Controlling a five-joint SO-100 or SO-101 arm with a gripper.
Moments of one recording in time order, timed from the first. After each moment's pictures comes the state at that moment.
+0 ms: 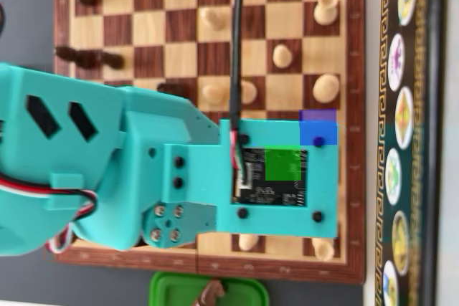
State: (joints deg) arm 7.9 100.3 87.7 67.1 83.0
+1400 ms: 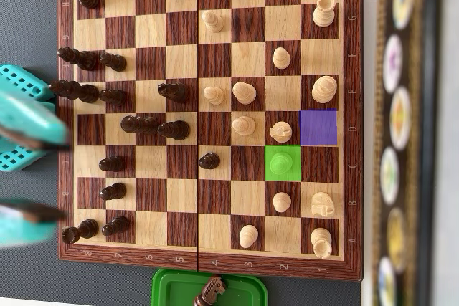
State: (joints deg) arm 5.1 173.0 157.6 -6.4 89.4
